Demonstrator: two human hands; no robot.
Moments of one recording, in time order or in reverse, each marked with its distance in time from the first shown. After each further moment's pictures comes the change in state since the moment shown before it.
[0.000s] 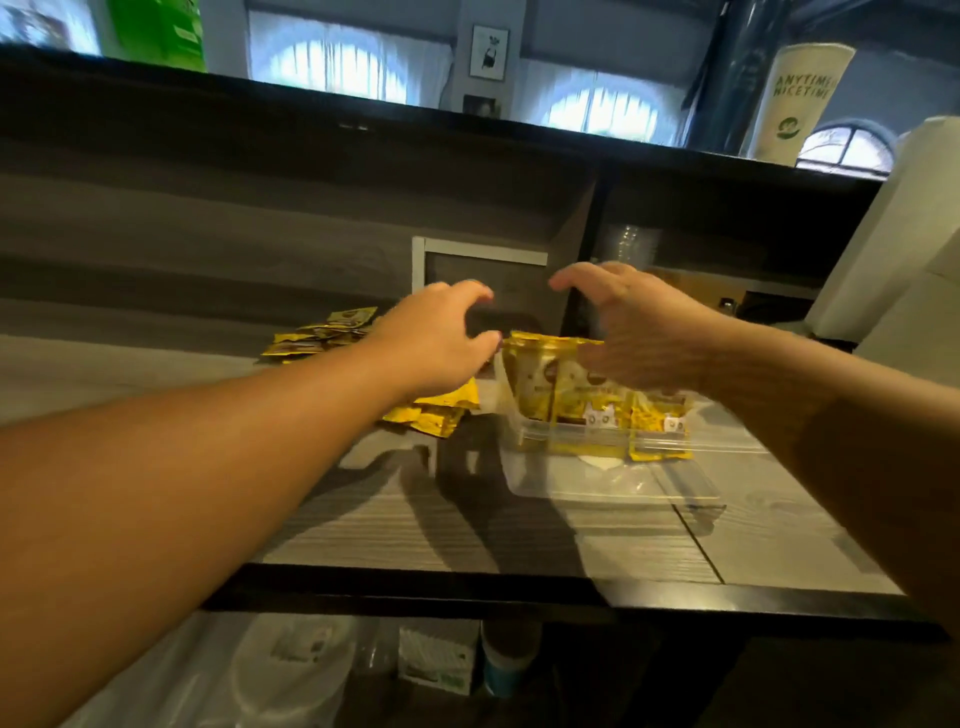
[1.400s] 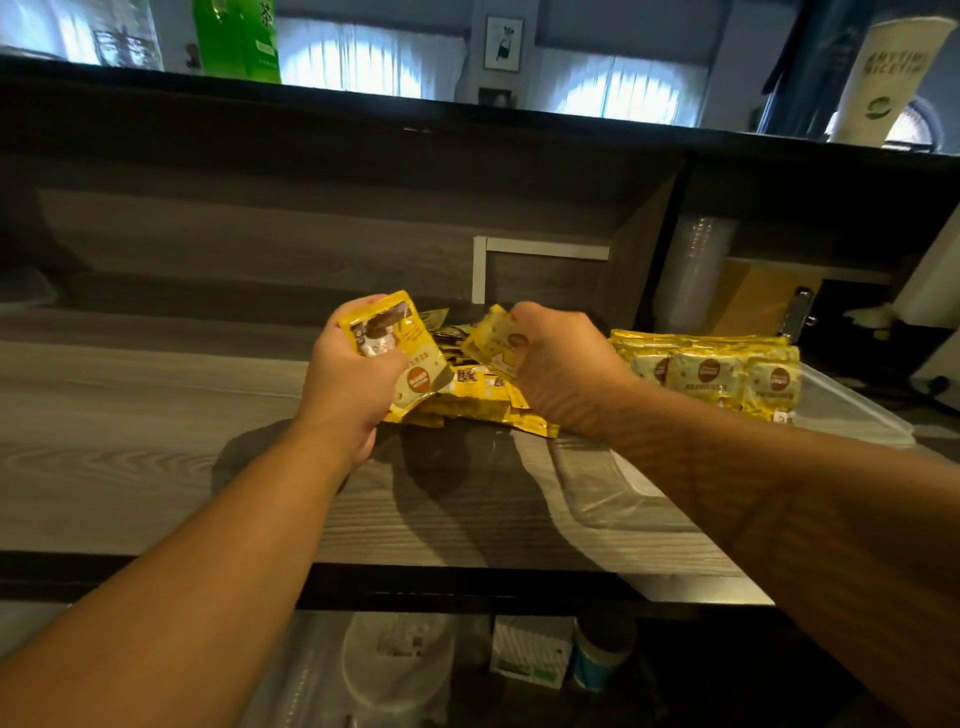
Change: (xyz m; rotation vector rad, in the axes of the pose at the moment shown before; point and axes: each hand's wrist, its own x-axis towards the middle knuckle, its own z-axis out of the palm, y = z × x) left_hand -0.062 -0.117 -0.033 -1.089 0.443 -0.402; right_hand 0.038 -0.138 0.068 0.214 0.075 0.079
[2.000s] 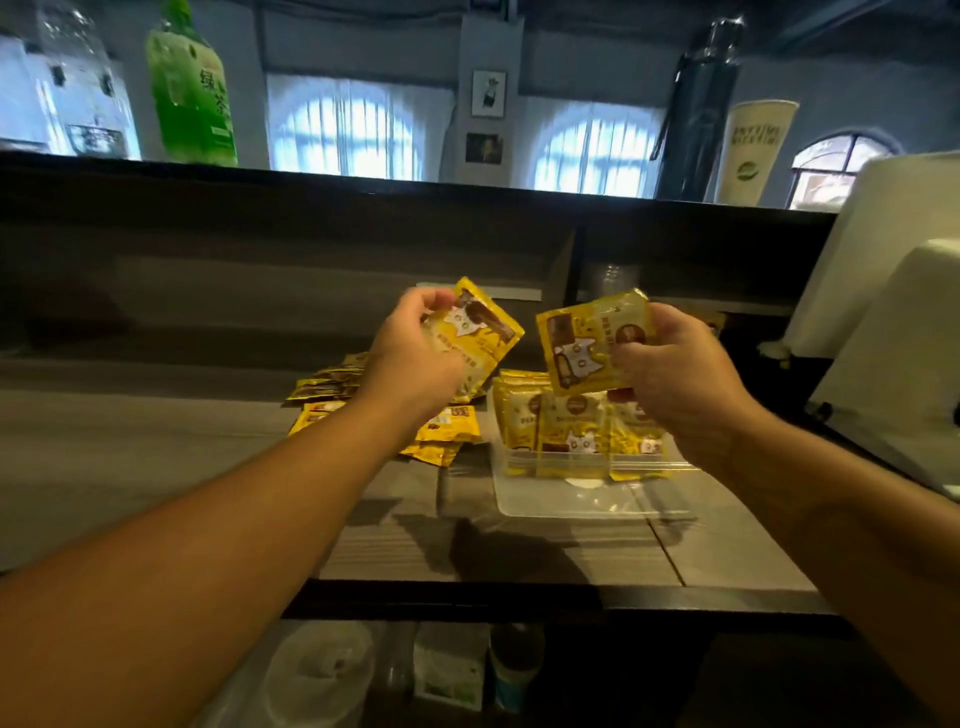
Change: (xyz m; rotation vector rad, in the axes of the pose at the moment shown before) left_hand -0.055 0.053 0.133 0.311 -0.191 0.220; right_hand -0.079 0.122 -0.113 0.820 0.330 0.235
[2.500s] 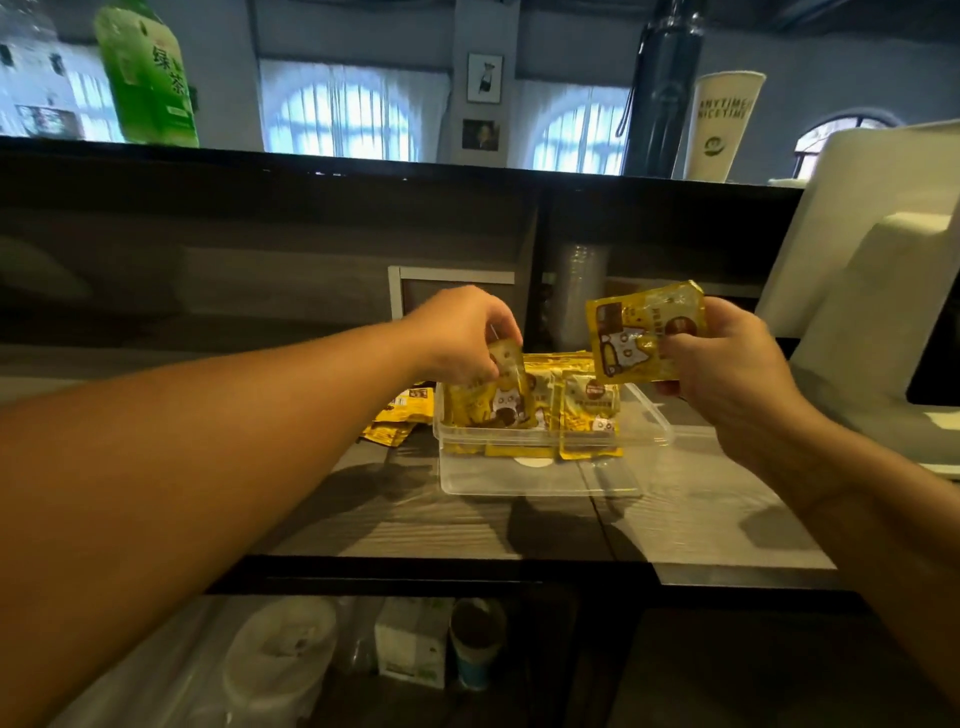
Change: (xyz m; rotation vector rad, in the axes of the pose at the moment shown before) left_hand 0.022 0.027 0.067 0.761 -0.565 0.235; right_hand 0.003 0.036 -0.074 0.034 0.116 0.054
